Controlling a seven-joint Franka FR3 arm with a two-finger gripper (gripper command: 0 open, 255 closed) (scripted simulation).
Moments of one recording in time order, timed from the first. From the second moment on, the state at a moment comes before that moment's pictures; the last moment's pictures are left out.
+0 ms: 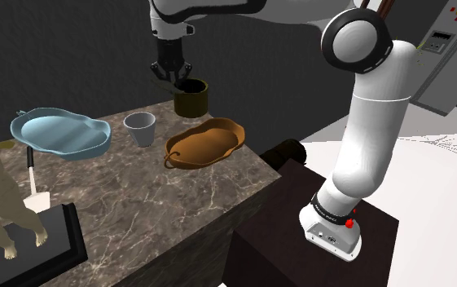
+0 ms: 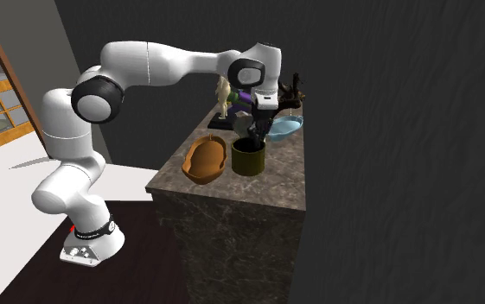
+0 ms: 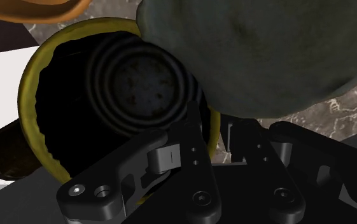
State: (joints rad) arm -0.02 0.30 0.36 -1.43 -0.08 1.67 1.01
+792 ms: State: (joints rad) arm 0.00 0.34 0.36 -1.20 -0.09 1.48 1.02
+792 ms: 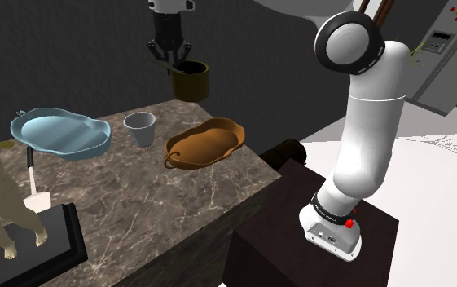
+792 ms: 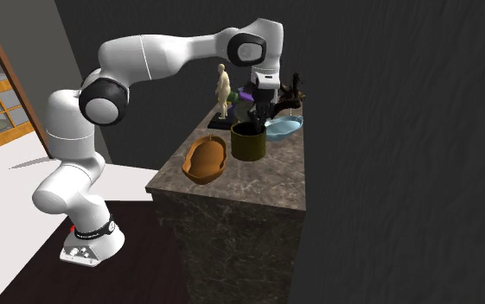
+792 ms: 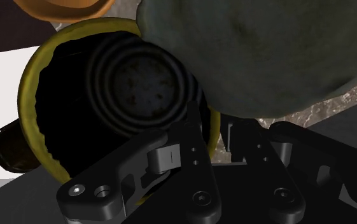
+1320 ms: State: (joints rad) arm 0.01 0.34 0.37 -1.12 -0.09 1.39 1.03
